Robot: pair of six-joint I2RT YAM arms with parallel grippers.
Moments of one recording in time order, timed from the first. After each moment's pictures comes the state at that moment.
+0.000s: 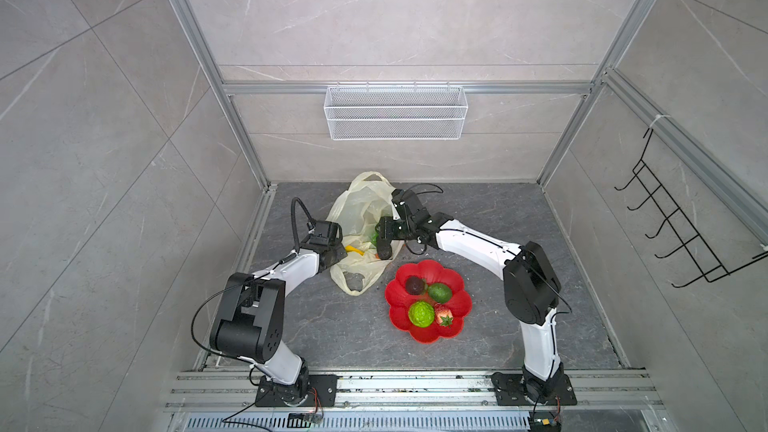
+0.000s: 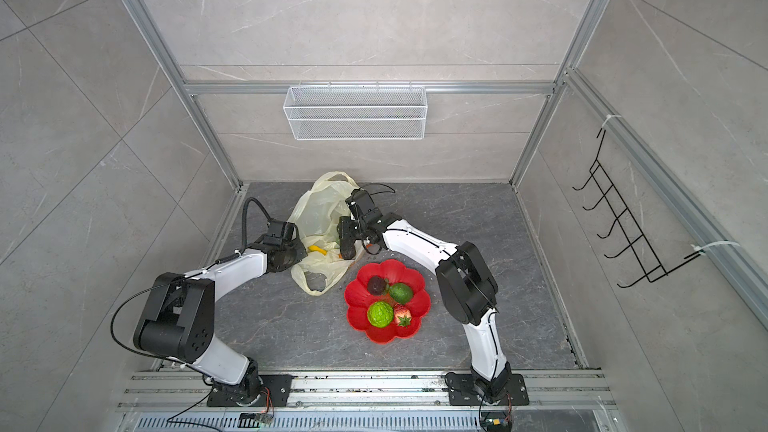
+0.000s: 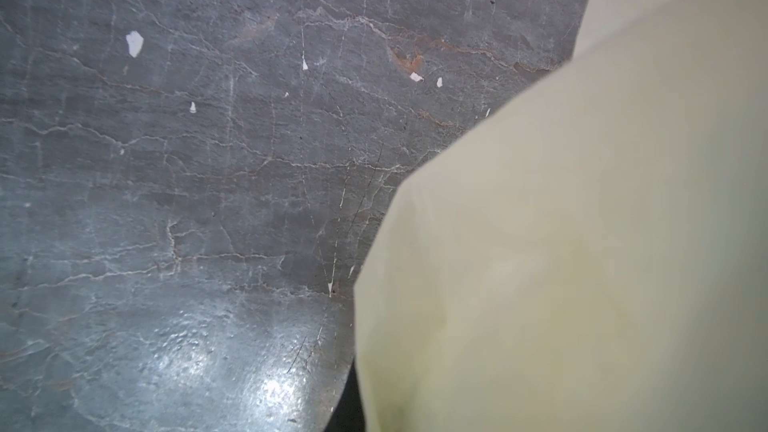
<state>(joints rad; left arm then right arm) -0.24 1.59 0.88 -0.28 -0.13 -0.66 0.72 2.02 1.65 -0.35 -0.08 0.58</state>
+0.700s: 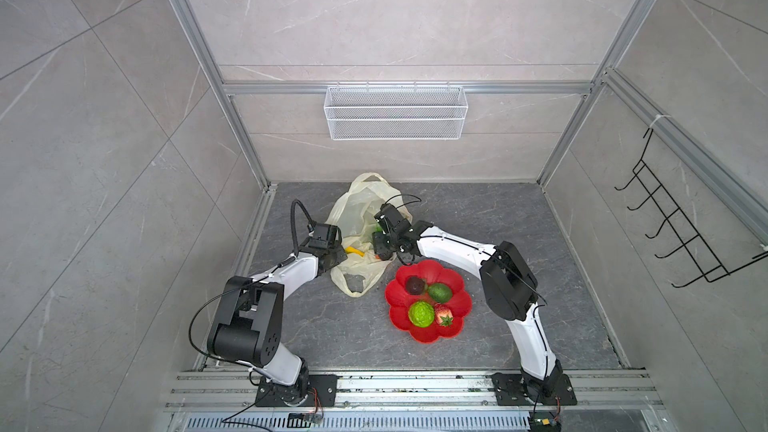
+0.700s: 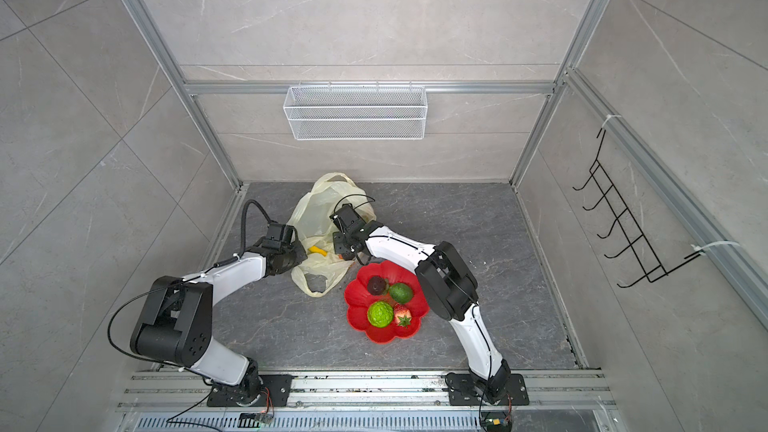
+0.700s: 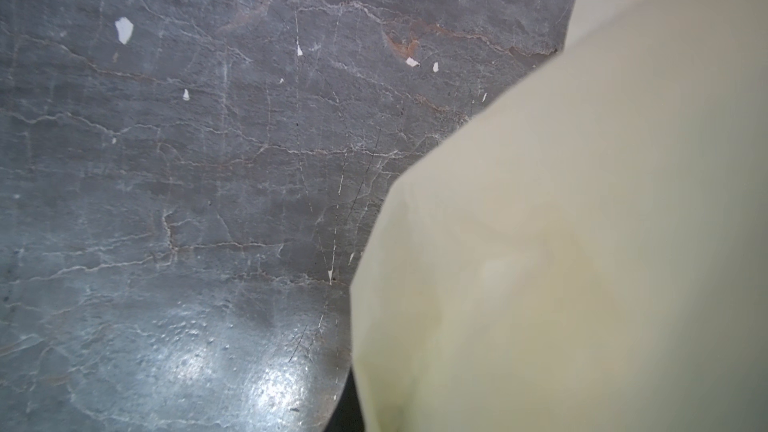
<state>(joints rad) -0.24 1.56 0.84 -0.25 -0.11 -0.65 0.80 2.20 1.77 -0.50 0.12 0.50</state>
